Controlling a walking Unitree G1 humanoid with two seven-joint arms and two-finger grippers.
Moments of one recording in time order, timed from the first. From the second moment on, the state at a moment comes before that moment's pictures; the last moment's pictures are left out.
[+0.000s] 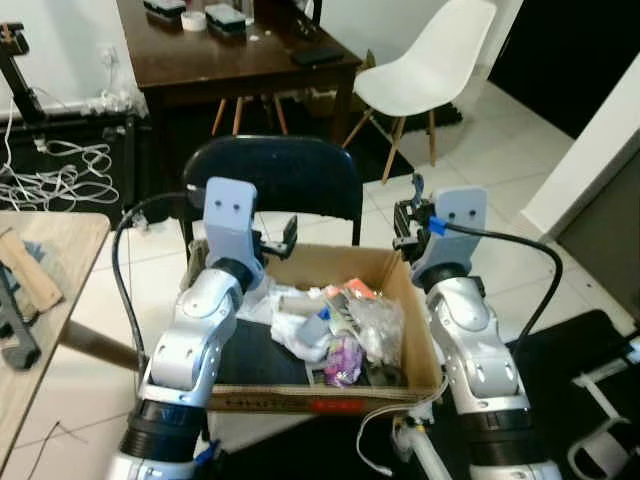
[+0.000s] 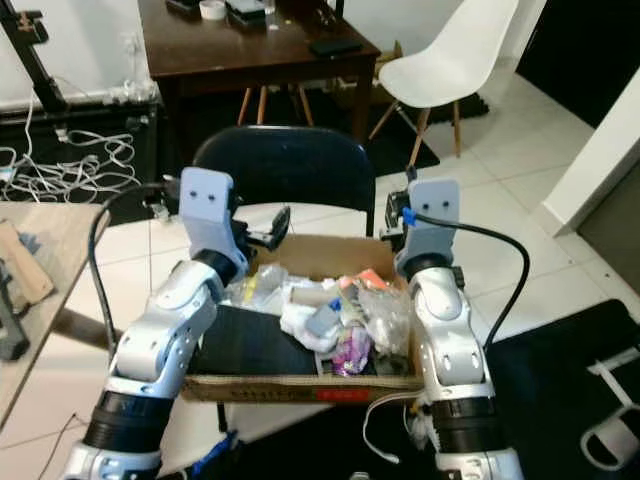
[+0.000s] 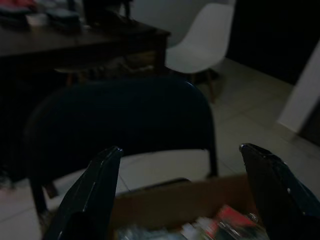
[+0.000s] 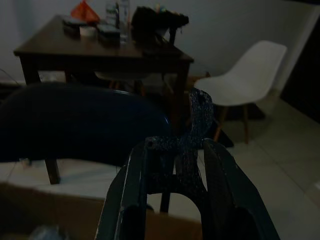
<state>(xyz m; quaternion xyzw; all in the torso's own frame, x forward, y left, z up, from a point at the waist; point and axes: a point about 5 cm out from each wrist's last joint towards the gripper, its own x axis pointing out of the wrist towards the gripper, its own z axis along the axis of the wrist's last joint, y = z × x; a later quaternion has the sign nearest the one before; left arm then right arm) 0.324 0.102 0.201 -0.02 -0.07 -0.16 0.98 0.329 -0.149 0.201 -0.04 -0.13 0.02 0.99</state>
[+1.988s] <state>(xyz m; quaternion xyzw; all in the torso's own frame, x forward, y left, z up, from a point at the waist) 0.329 0.110 0.200 -0.03 -0.07 -0.14 0.99 0.333 -0.142 0.188 0.02 -0.14 0.05 0.99</state>
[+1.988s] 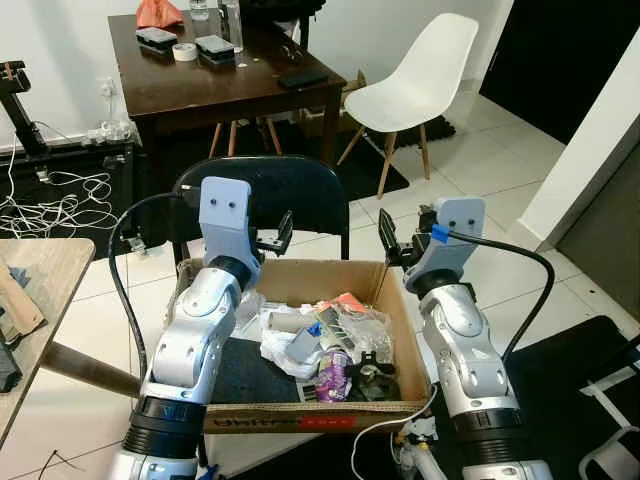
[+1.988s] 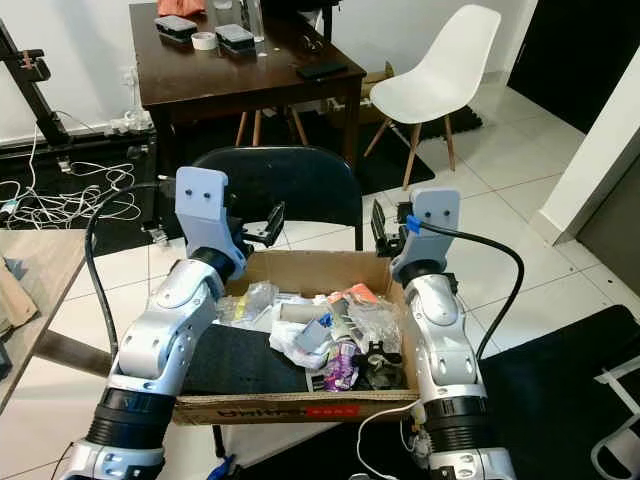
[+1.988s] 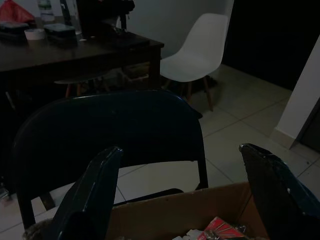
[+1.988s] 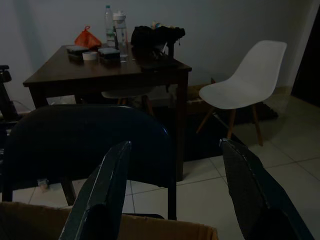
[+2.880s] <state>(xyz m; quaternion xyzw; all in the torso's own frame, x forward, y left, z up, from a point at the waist) 0.328 0.108 0.200 -0.04 -0.07 -0.15 0.99 0.333 -0.138 0.191 0.02 -0.15 0.06 0.99</state>
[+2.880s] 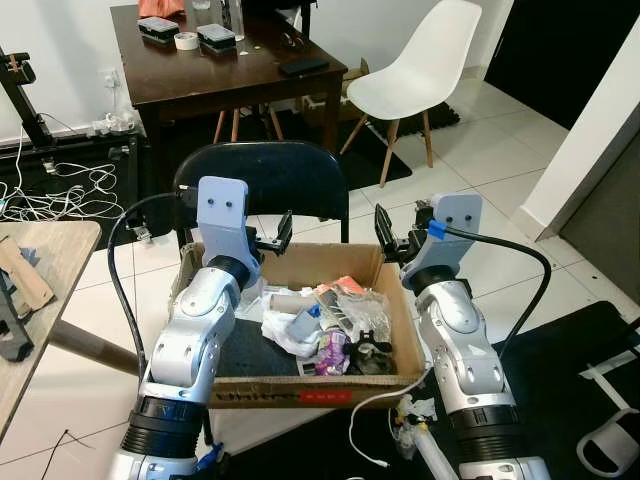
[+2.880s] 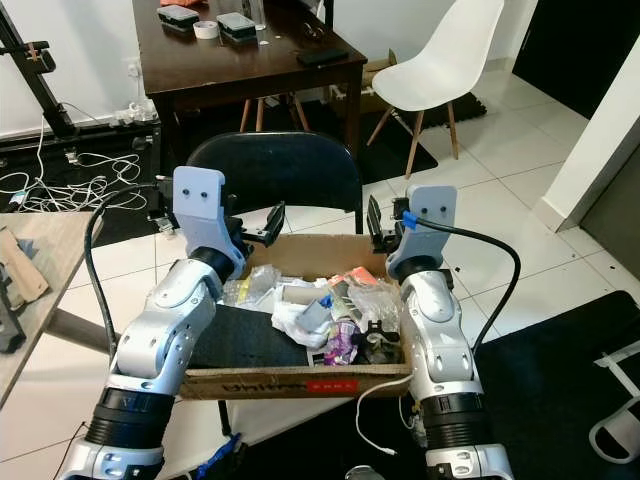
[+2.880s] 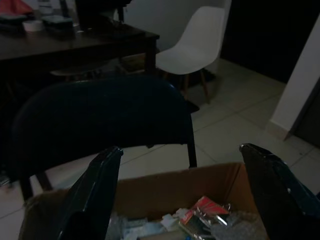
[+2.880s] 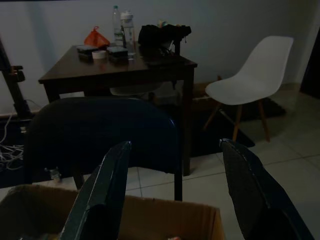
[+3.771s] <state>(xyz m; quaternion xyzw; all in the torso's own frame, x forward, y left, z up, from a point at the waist) 0.329 0.103 0.206 -0.04 -0.07 -0.16 0.98 0.333 -0.139 0.194 0.02 -0.15 0.06 0.99</state>
